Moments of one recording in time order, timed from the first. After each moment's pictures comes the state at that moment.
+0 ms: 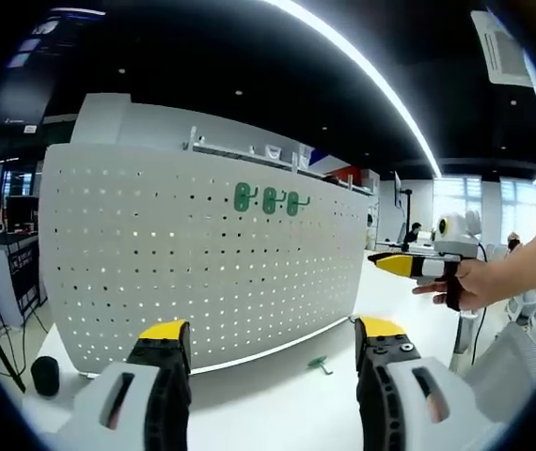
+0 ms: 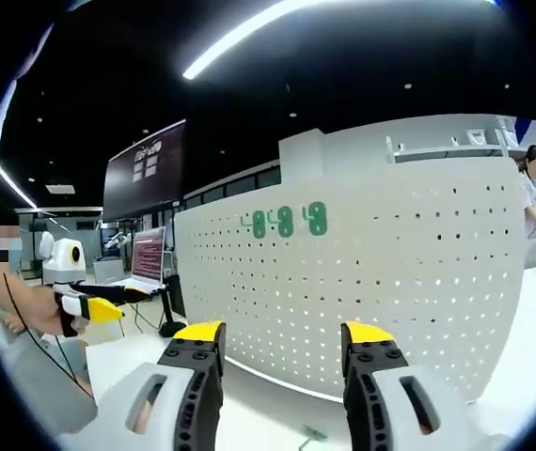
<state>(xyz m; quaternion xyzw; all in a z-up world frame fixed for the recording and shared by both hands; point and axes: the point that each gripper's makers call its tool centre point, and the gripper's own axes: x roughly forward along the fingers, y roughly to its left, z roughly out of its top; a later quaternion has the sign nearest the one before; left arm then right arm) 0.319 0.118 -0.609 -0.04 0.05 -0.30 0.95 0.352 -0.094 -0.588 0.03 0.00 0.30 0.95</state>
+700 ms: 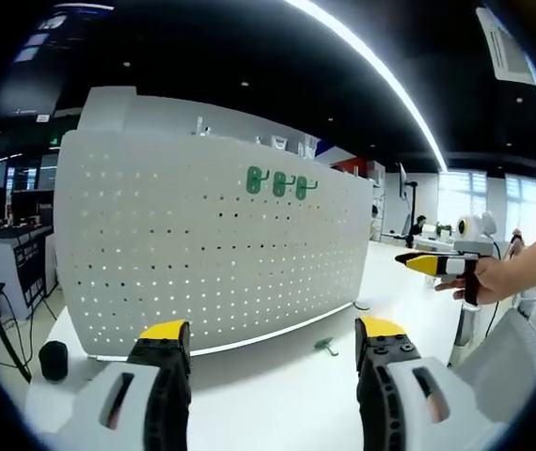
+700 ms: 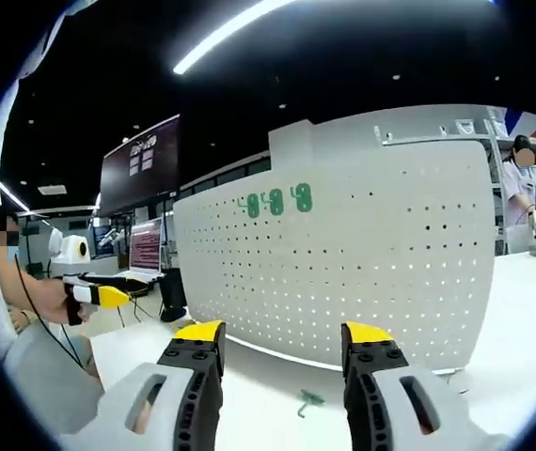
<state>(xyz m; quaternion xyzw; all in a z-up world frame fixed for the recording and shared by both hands) 0.306 0.136 -0.630 -0.03 0.07 -0.29 0.96 0.317 -0.119 -0.614 0.04 0.03 0.28 0.96</state>
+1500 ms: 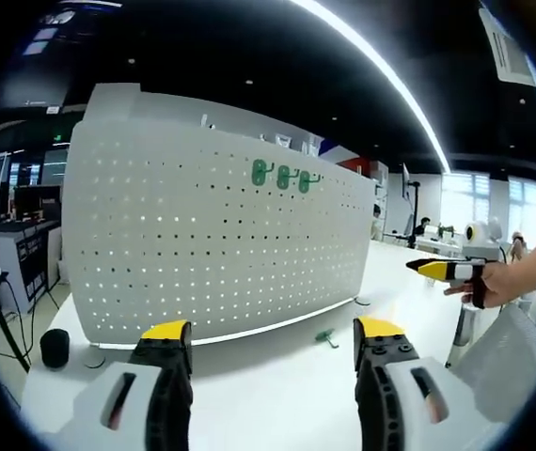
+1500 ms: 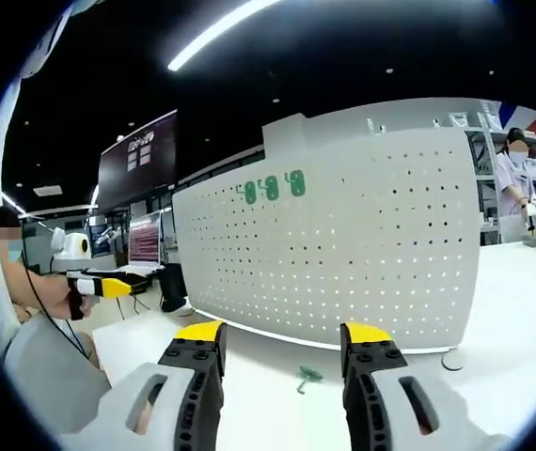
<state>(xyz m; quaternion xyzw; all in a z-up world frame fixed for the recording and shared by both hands) 0.297 0.145 -0.641 -0.04 0.07 -0.28 0.96 0.294 -0.131 -0.636 0.04 0.05 0.27 0.96</state>
